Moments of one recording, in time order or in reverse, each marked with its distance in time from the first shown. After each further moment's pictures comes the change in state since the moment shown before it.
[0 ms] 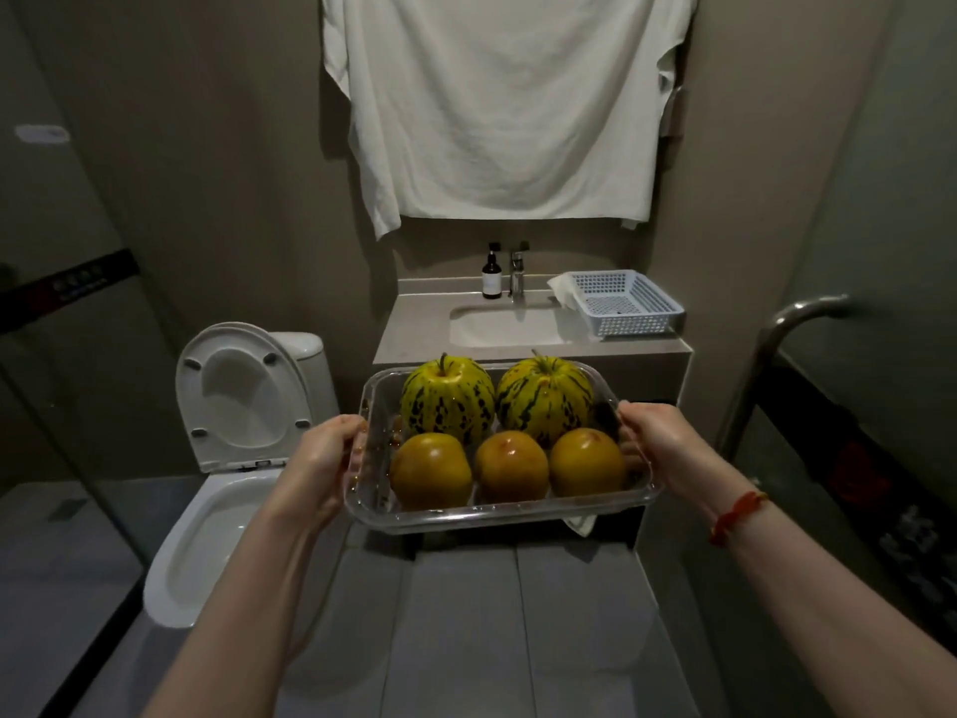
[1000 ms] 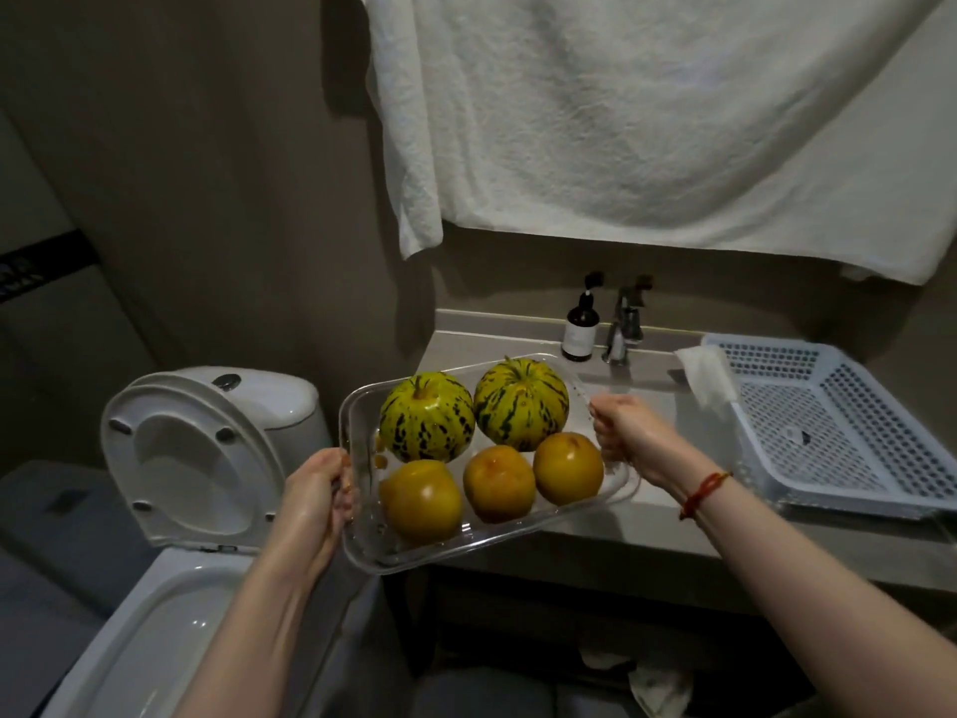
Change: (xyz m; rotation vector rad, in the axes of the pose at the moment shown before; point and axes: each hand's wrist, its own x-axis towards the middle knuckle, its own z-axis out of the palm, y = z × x) left_hand 0.462 0.039 0.011 -0.096 0.323 0.037; right_hand 0.531 -0.067 0.153 -0.342 -0.263 0.033
